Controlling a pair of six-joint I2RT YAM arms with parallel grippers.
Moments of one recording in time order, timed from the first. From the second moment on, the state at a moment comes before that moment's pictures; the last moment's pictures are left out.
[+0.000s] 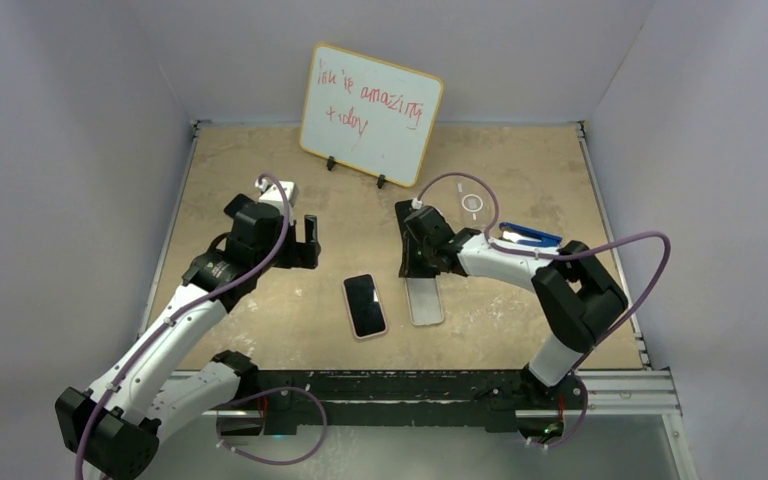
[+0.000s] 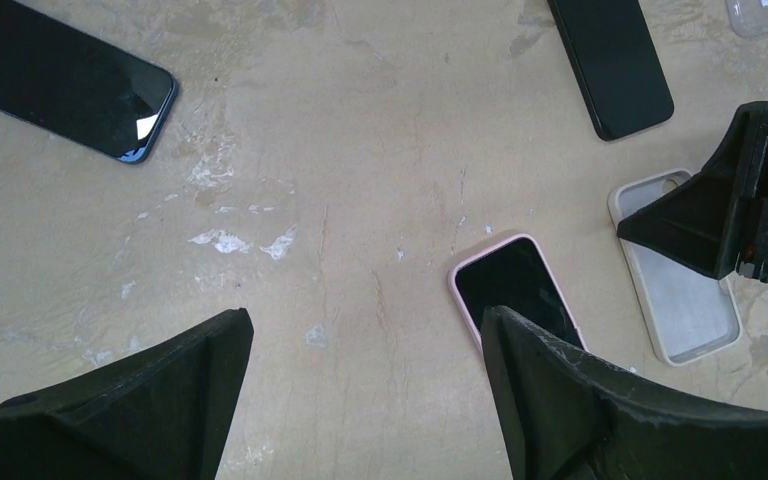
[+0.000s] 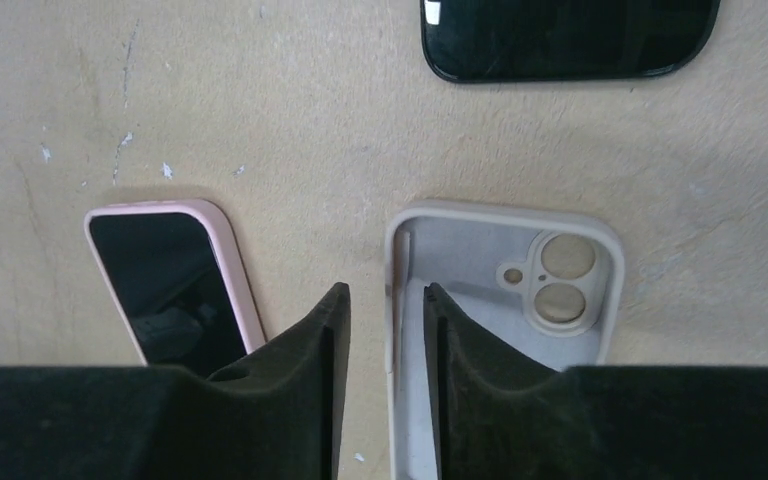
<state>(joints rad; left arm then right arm) -0.47 0.93 0.85 -0.58 -0.14 -0.28 0.71 1.67 0.95 -0.28 -0.01 0.70</state>
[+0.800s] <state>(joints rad) -0.47 0.90 0.85 -0.58 -0.16 -0.28 0.61 1.91 1.36 -0.32 0.29 0.41</state>
